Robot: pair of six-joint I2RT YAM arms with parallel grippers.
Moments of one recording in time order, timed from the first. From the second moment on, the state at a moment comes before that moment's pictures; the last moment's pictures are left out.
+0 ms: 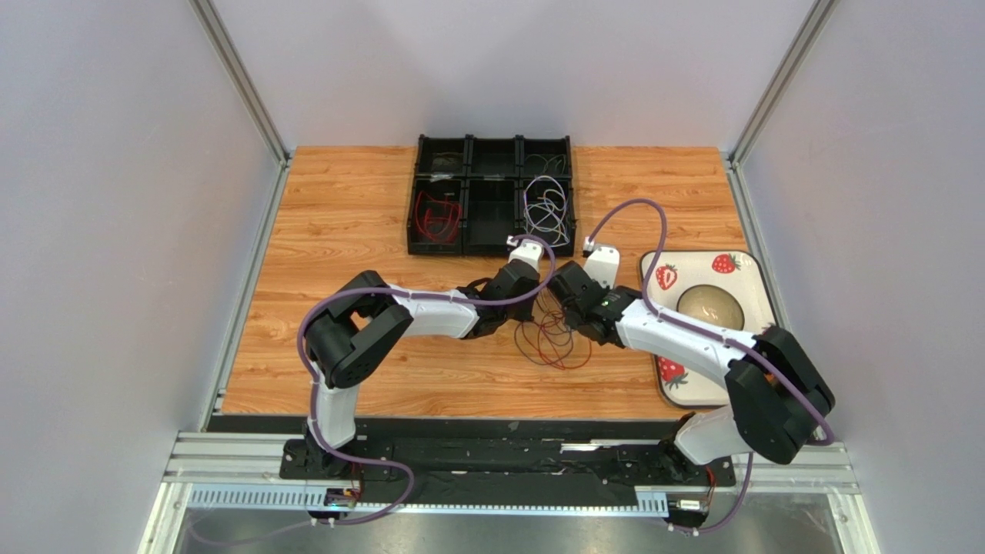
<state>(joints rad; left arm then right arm) -0.91 1.94 1.06 0.18 -0.27 -0.43 0.74 1.42 0.82 -0.45 0.55 0.81</state>
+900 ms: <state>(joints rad) -0.91 1.94 1.06 0.18 -0.28 -0.44 0.74 0.88 1.51 -0.26 0.75 0.07</state>
